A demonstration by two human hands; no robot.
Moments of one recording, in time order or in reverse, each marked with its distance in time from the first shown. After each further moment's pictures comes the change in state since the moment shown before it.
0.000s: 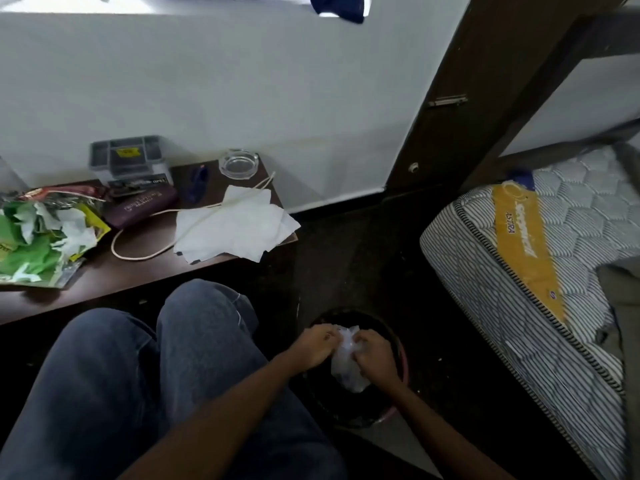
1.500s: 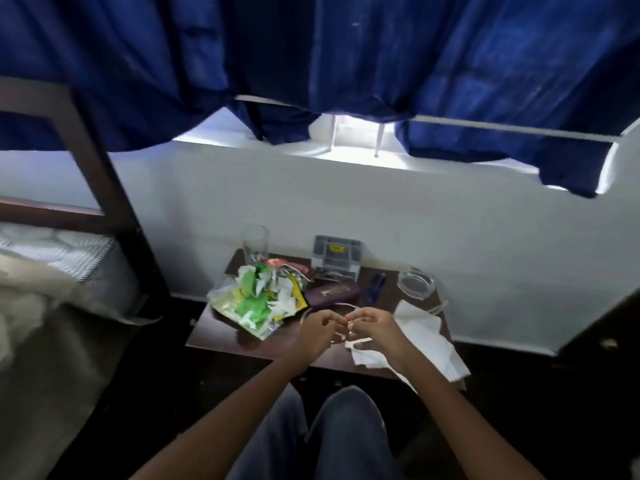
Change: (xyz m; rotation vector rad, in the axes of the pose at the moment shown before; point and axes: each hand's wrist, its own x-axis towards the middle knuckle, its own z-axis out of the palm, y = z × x) left_hand -0.118 -0.012 -0.288 -0.400 0.776 0.183; right_hand 0.070 -0.378 0.059 0.463 -0.590 -0.276
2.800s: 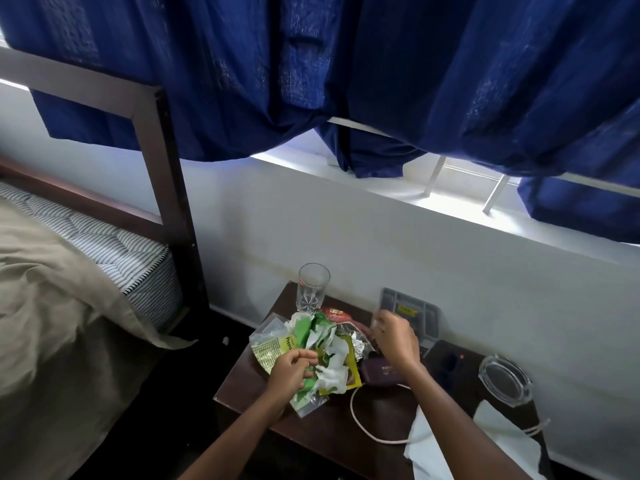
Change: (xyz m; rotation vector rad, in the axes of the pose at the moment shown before) left_hand 0.086 -0.075 -0.130 -0.255 0.371 -0.182; right_hand 0.211 -0.036 0.066 -0.976 0.288 -0.403
